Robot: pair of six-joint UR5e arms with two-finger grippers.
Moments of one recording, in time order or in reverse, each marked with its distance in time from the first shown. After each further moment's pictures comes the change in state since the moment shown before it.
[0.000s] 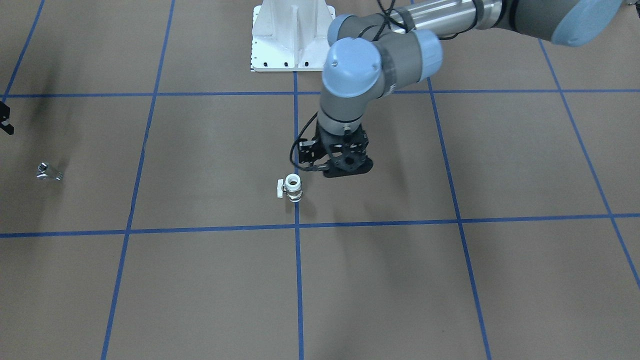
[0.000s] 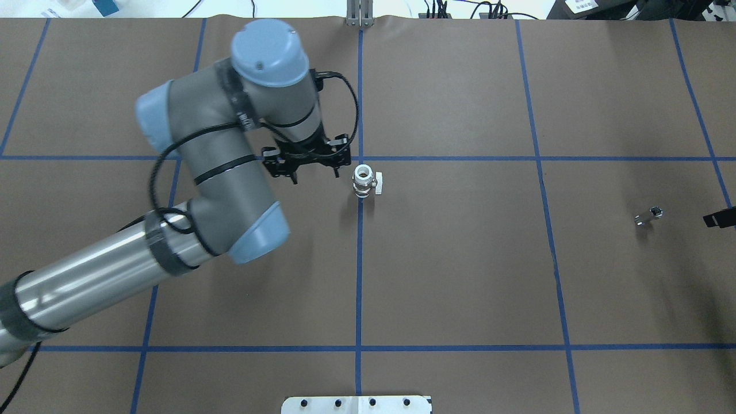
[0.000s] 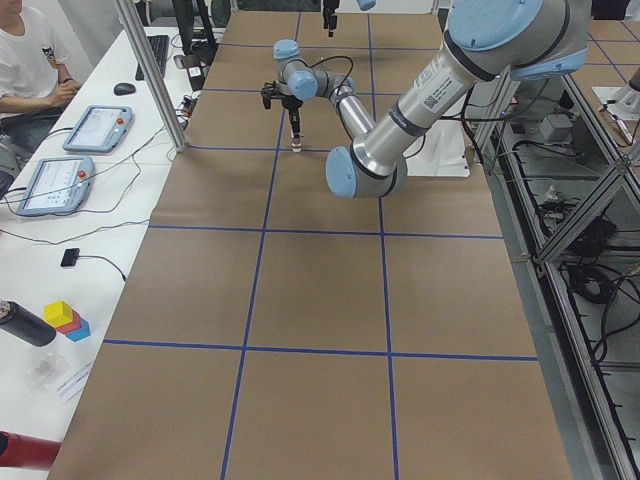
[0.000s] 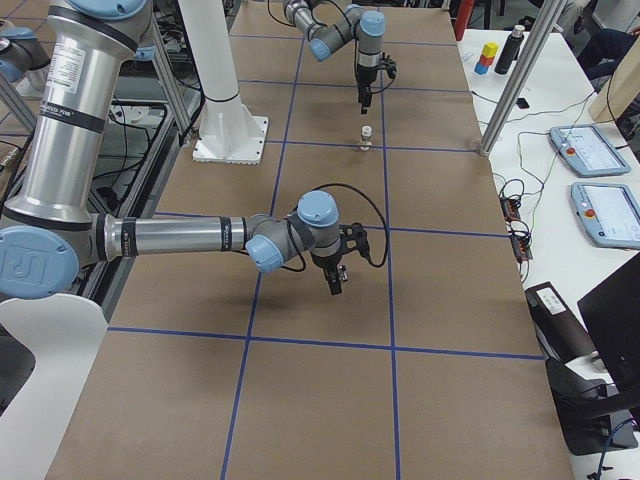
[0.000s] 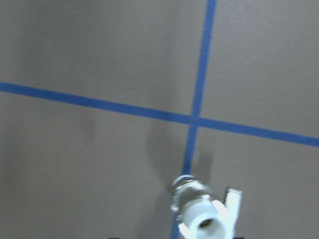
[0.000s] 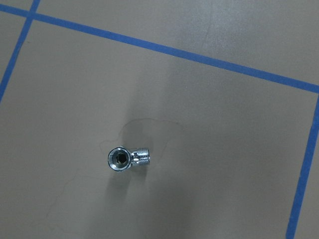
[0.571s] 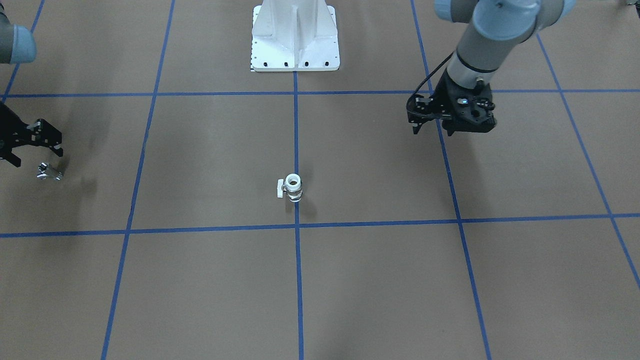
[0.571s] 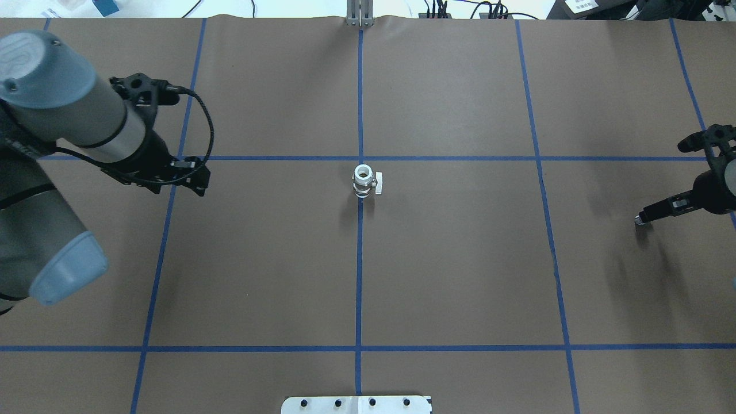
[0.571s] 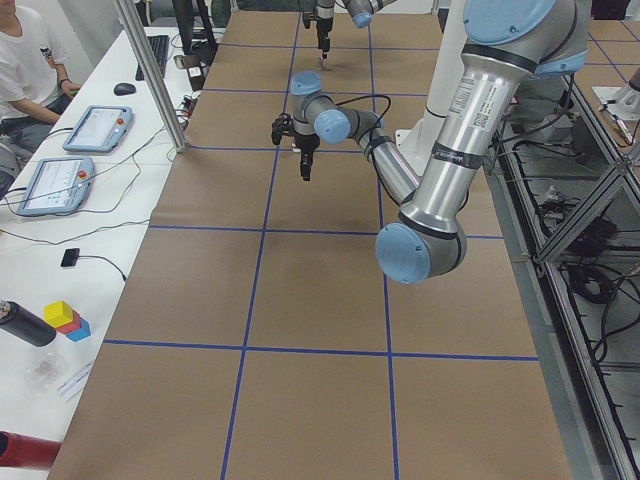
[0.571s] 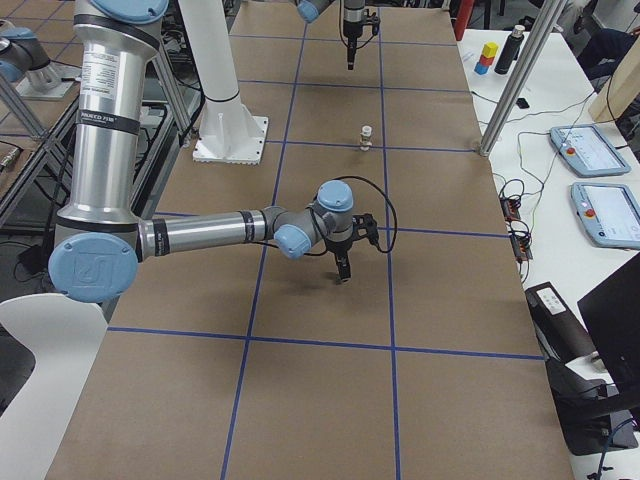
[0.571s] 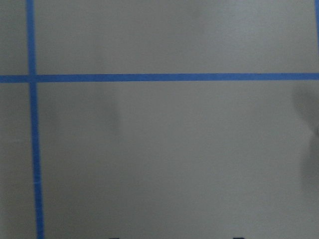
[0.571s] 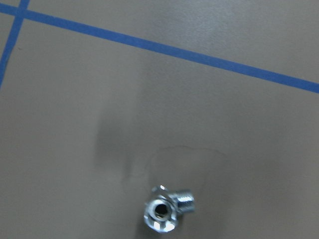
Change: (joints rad) left arm -0.147 0.432 -0.368 0.045 -0.059 0.353; right arm -0.163 0.139 -0.080 0.000 -0.052 0.194
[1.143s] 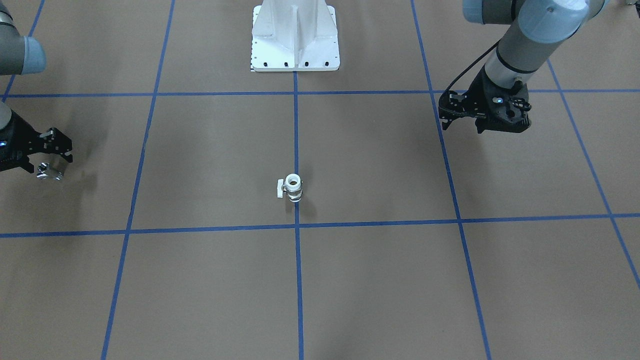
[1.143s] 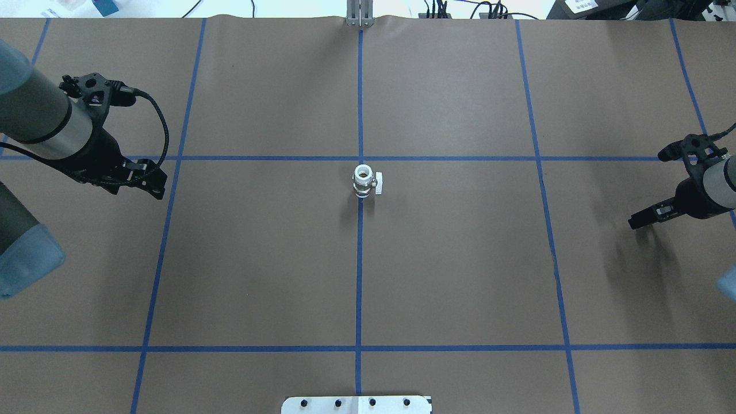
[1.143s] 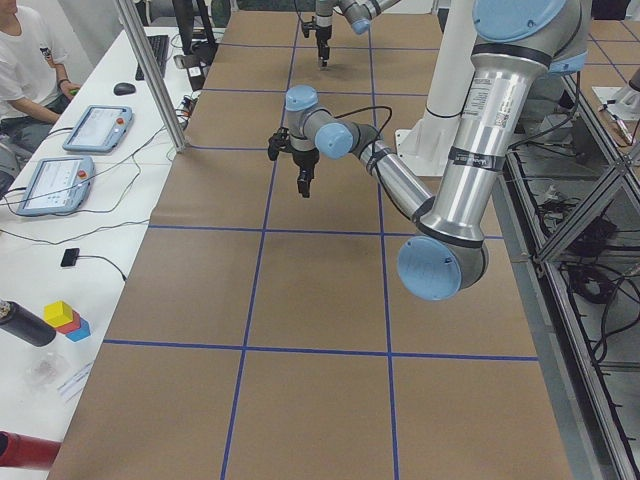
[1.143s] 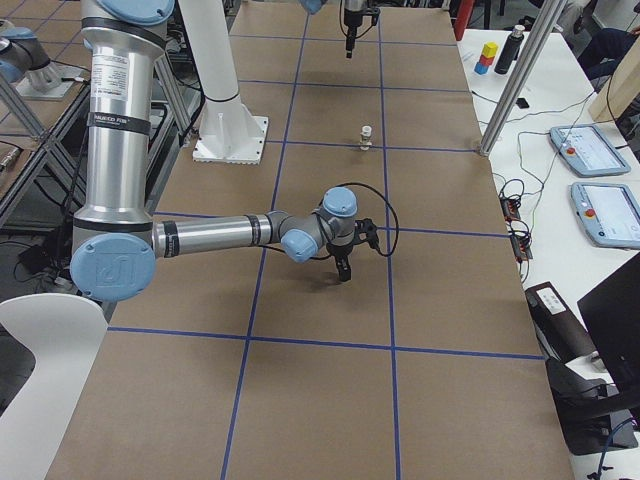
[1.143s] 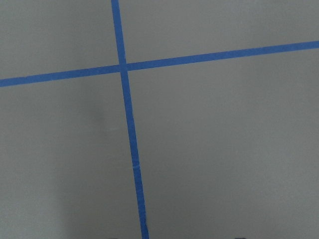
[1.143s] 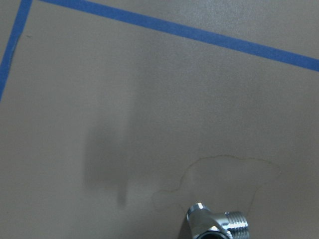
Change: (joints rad) left arm -0.047 0.064 -0.013 -0.001 -0.044 0.096; right arm -0.020 0.022 -0.066 0.020 0.005 -0.042
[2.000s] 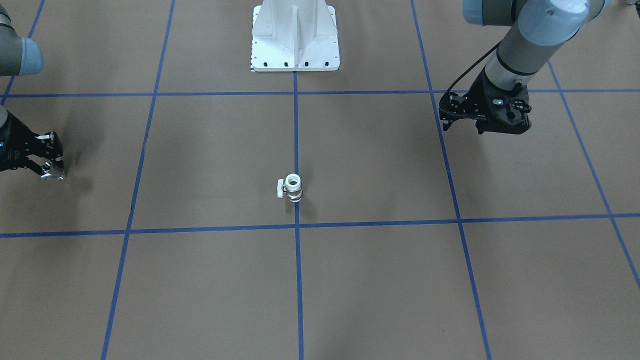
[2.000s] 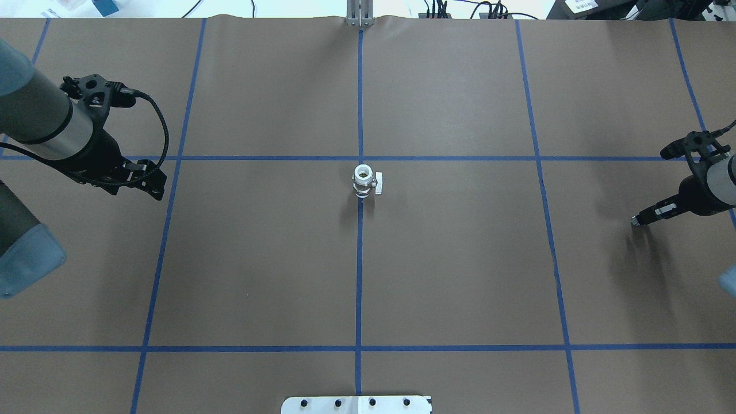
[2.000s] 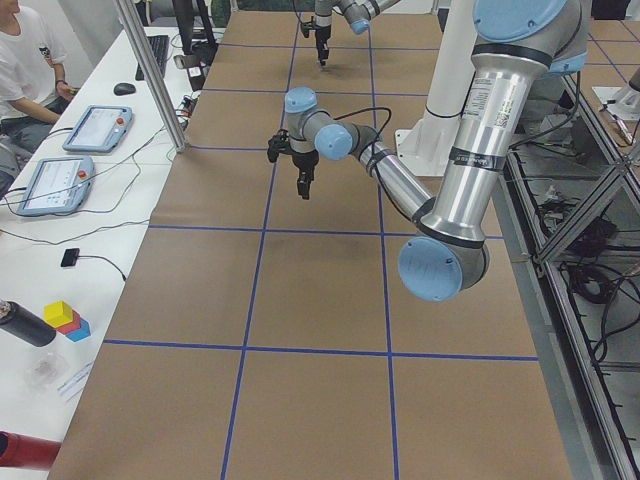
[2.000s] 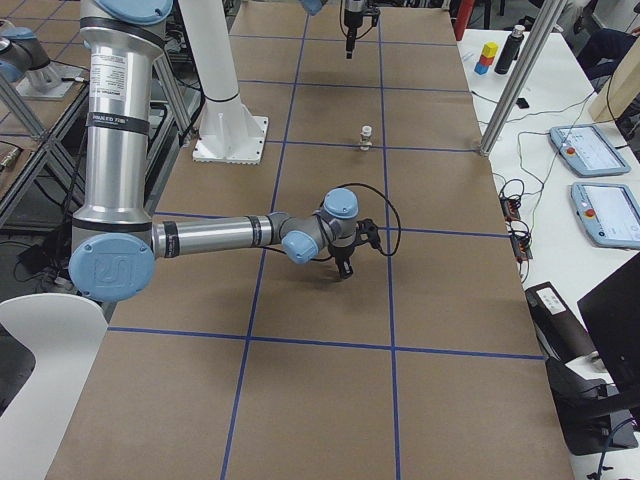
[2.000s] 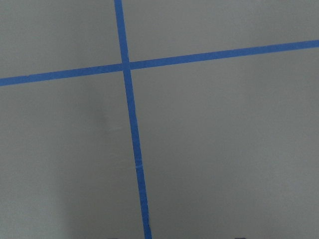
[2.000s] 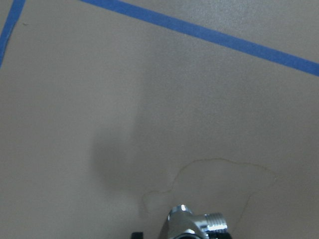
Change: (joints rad) left arm 0.001 0.001 0.007 0.000 0.001 0.001; right arm 0.018 0.000 -0.002 0.003 -0.001 -0.045
